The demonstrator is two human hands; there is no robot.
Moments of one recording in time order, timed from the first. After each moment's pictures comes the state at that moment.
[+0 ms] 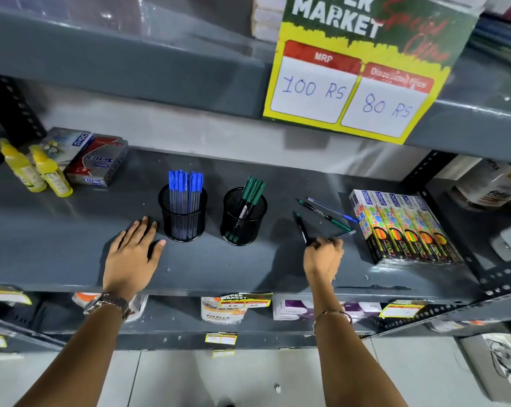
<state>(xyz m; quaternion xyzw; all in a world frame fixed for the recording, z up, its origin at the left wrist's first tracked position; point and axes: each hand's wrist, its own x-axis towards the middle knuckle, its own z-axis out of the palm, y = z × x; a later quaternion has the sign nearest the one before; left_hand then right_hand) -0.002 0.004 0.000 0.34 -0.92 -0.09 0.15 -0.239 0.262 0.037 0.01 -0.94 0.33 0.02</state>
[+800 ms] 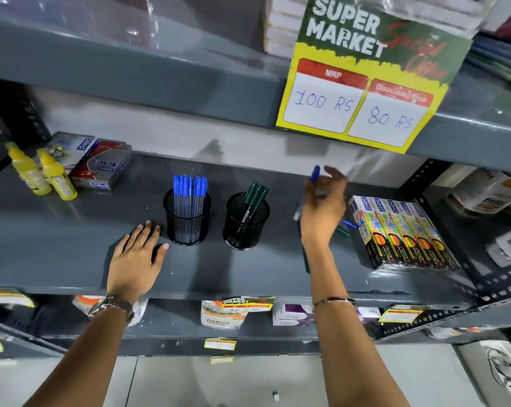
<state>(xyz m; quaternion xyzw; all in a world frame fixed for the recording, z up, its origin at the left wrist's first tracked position) 0.000 0.003 0.001 0.35 -0.92 -0.11 0.15 -0.213 0.208 0.154 0.17 -0.77 0.59 0.18</state>
